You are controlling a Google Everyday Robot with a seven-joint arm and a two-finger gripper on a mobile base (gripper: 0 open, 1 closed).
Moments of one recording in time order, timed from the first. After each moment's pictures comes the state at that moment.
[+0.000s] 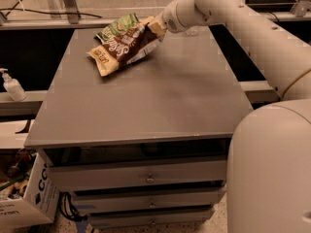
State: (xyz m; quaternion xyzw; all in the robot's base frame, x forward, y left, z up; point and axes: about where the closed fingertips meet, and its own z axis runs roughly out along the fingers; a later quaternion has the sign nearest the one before) arm 0.828 -0.015 0.920 -0.46 0.73 0.10 0.50
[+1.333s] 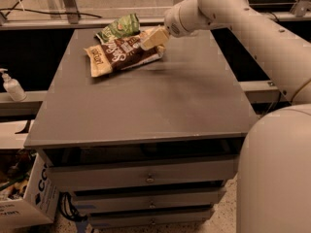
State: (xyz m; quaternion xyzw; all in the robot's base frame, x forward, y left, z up) arm 0.813 -0.023 0.912 -0.47 0.73 0.10 0.49
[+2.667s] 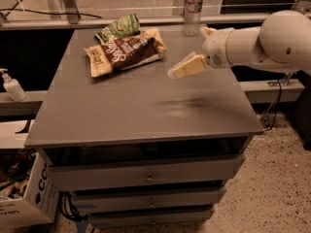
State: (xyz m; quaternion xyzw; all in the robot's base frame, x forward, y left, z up) arm 0.675 -0.097 0.907 -0.45 0.71 0.14 0.53
